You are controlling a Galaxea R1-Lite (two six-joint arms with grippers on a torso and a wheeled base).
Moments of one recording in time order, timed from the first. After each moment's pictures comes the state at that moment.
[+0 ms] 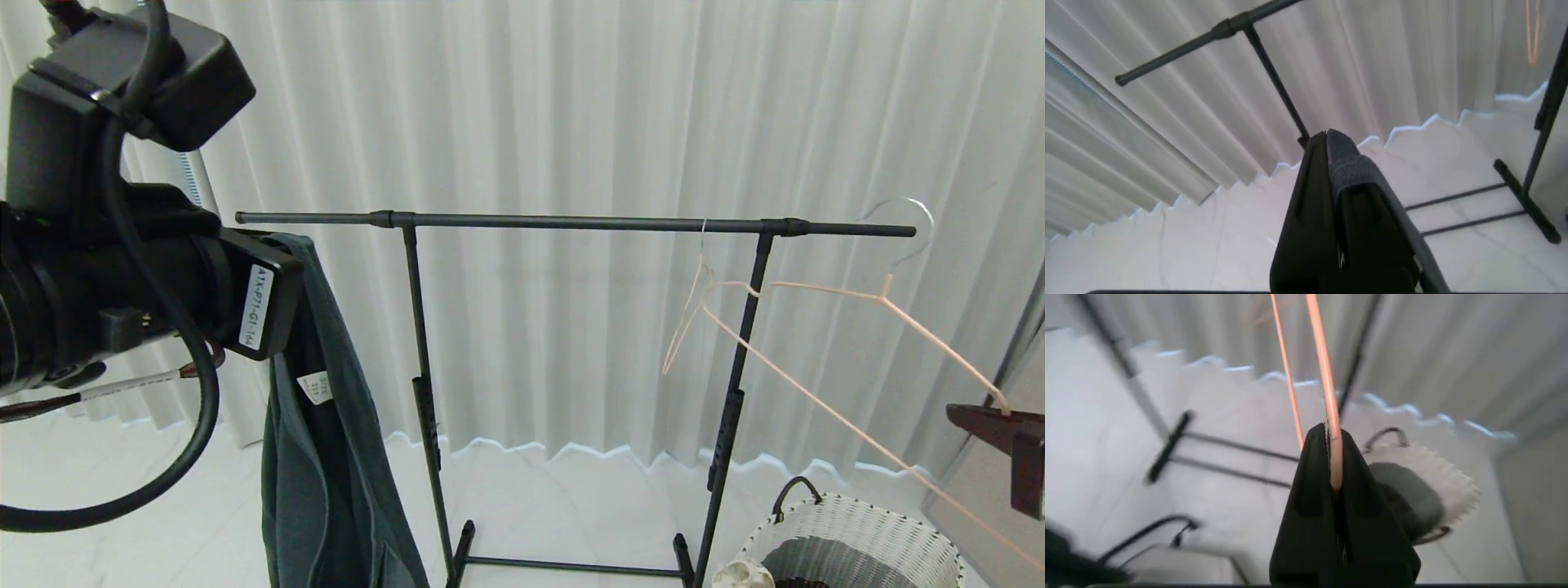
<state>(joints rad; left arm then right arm) -0.71 1.29 -1.18 0.24 0.56 0.22 0.47 1.00 -0.64 0.05 -0.20 0.08</state>
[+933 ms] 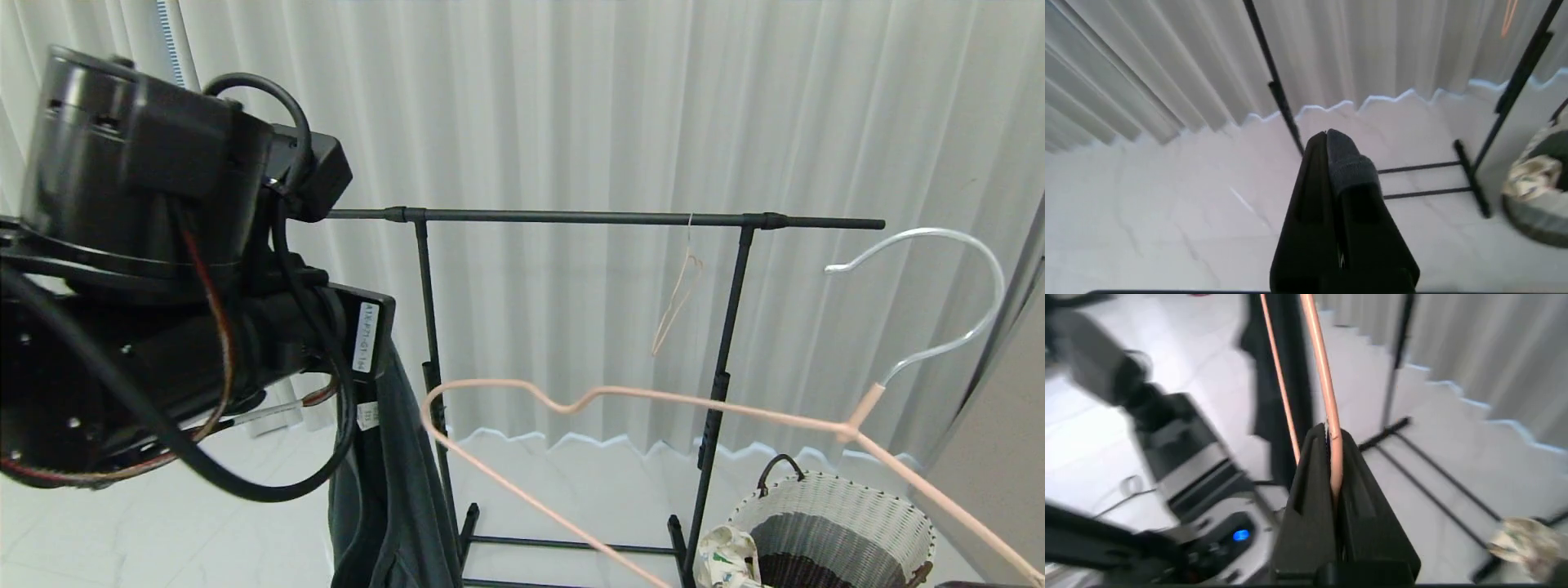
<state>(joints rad) -0.72 1.44 -1.16 0.24 0.60 -0.09 1.12 0.80 -0.53 0.00 -0.03 0.30</state>
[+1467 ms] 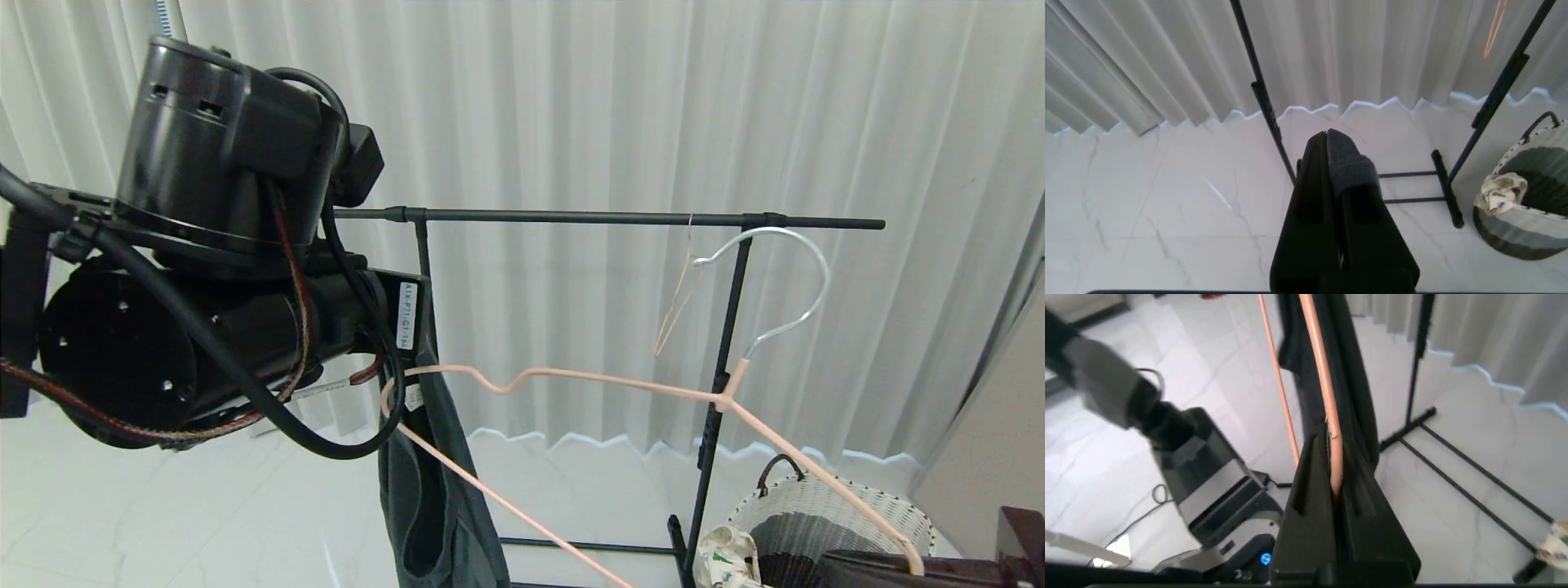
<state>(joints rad) -0.73 1.51 -1.23 0.24 0.60 -0.16 1.10 1.00 -0.52 -0.18 -0.01 0.39</state>
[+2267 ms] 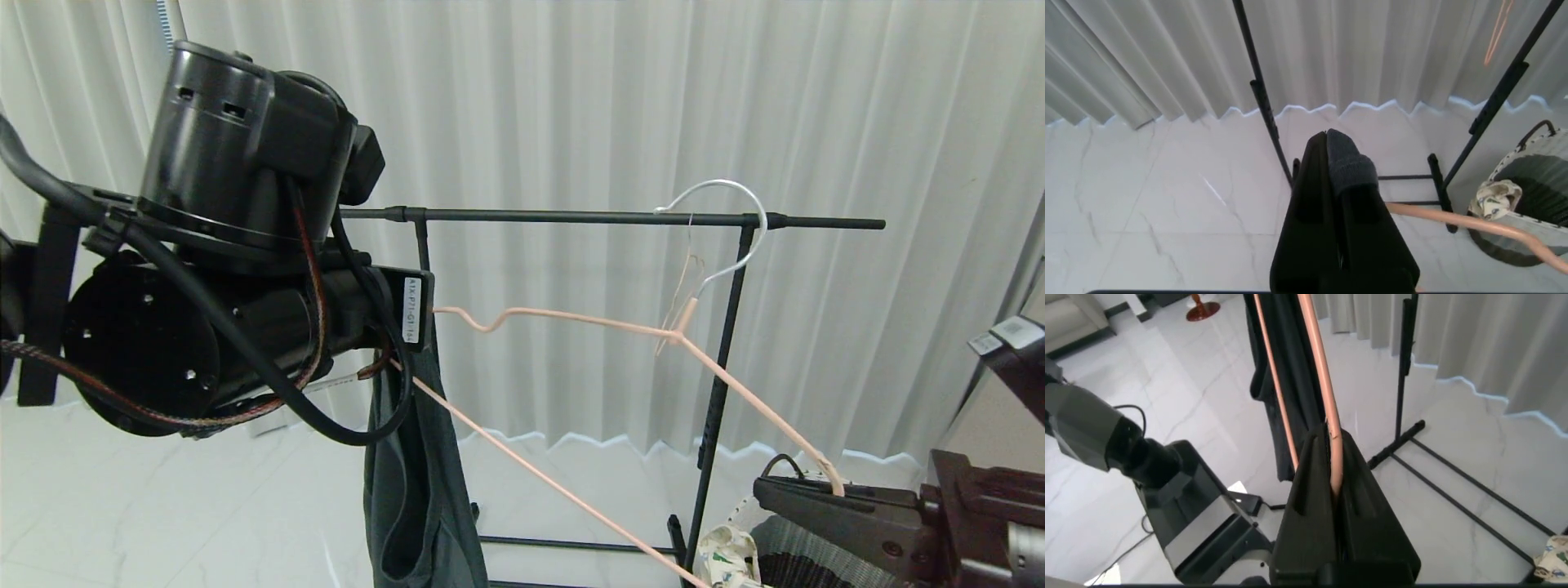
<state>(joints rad) -0.72 1.53 -1.24 0.24 0.60 -0.19 1.03 1.14 -0.58 -0.30 -0.01 0.39</state>
